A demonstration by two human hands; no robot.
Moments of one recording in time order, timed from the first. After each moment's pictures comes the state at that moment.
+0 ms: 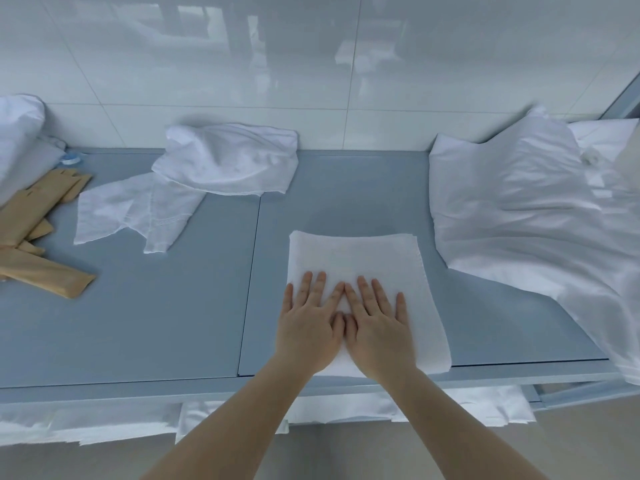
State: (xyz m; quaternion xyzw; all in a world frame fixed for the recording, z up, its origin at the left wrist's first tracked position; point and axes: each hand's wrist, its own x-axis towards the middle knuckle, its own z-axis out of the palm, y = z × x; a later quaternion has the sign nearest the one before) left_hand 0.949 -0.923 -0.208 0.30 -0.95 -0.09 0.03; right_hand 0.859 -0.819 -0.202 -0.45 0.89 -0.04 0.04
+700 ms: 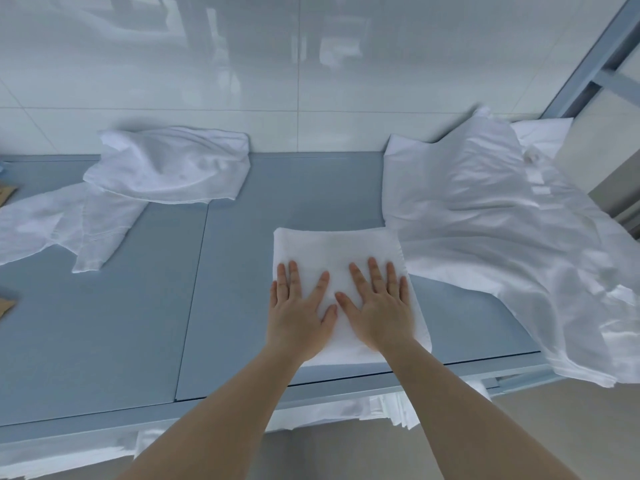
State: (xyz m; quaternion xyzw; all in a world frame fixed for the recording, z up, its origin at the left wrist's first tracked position) left_hand 0.874 -0.902 -0.215 0.32 -0.94 -0.11 0.03; right_hand 0.752 -0.790 -0.213 -0.36 0.93 -0.04 0.05
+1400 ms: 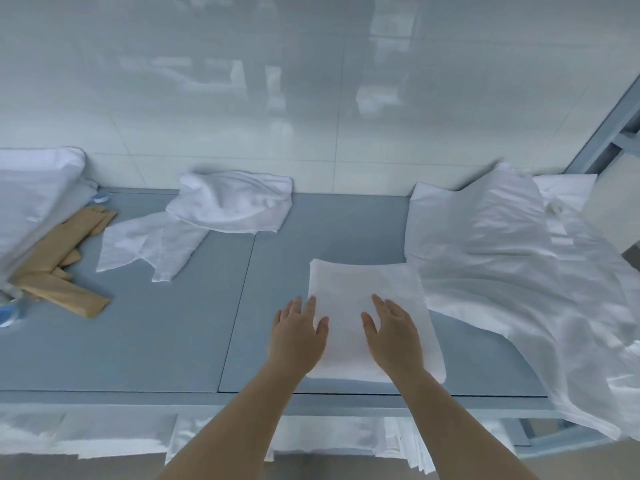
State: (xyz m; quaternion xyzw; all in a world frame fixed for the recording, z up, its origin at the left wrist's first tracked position) left_hand 0.922 -0.899 -0.141 0.40 -0.90 -0.18 0.04; right_hand 0.789 -0.782 -0.141 -0.35 0.91 -0.20 0.07
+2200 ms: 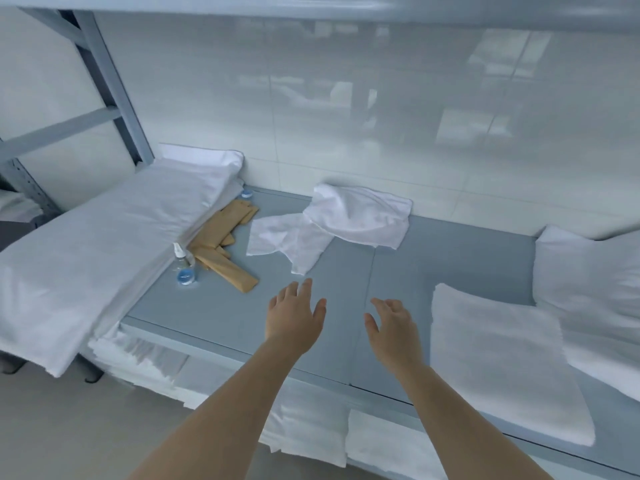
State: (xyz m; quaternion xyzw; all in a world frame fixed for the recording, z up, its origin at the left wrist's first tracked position) left_hand 1.128 -1.025 -0.088 0.53 -0.83 -0.15 0.10; right_hand 0.966 -0.929 -0.104 -0.49 0.84 -0.20 0.10
